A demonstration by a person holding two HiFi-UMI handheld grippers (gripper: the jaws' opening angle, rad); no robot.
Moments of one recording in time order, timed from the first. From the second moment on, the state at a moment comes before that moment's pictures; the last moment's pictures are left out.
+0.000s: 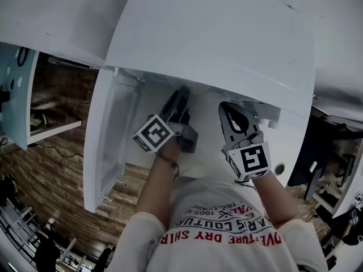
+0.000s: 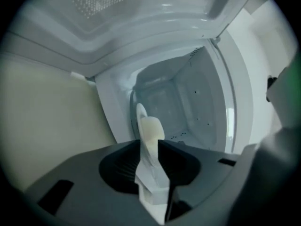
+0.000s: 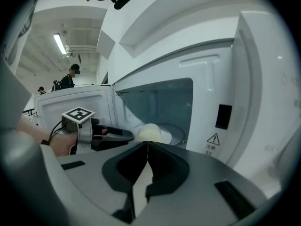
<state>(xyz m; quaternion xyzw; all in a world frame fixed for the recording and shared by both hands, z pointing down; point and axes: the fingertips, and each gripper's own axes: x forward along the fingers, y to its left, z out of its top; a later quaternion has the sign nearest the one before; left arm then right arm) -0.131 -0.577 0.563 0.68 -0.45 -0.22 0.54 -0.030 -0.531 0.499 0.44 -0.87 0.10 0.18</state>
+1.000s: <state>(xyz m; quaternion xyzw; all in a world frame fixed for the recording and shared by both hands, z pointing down) -0.129 -0.573 0.558 0.62 -0.42 -0.29 0.60 -0.029 -0.511 0.504 0.42 -0.88 0.11 0.19</state>
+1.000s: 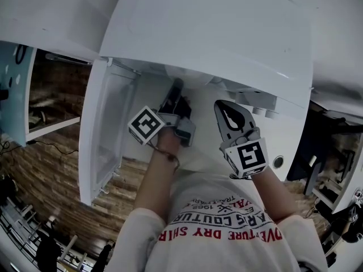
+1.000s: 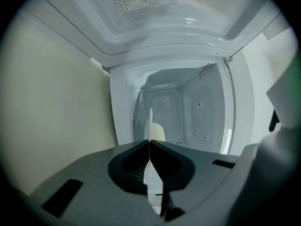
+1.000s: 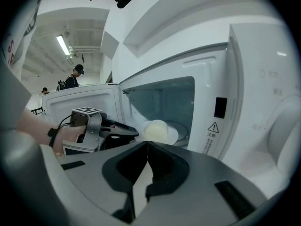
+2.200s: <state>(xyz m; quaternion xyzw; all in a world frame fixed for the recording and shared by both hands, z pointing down) -0.116 -0.413 0.453 0.65 -0.38 -0.33 0.57 0.030 -0.442 0.450 0.50 -0.85 0.09 0.12</state>
